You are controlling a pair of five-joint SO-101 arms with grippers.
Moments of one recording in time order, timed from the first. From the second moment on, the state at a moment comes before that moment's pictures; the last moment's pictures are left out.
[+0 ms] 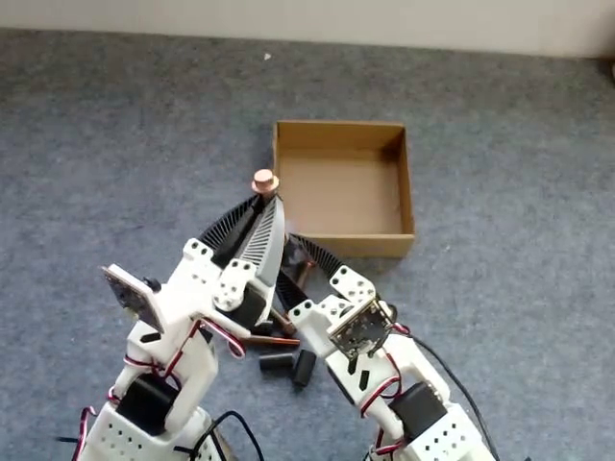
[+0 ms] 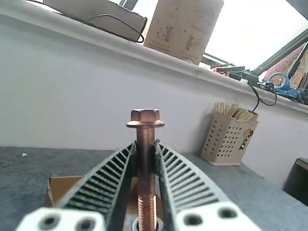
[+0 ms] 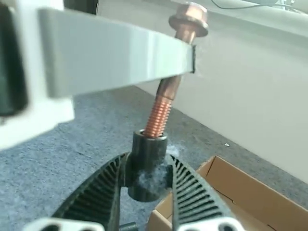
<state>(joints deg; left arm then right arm) 25.0 -101.7 88.4 12.2 23.0 -42.5 -98.7 96.0 9.1 16.1</state>
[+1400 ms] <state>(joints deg) 21.1 -101.7 70.5 61.2 -0.3 -28.0 -98.7 96.0 12.3 16.3</state>
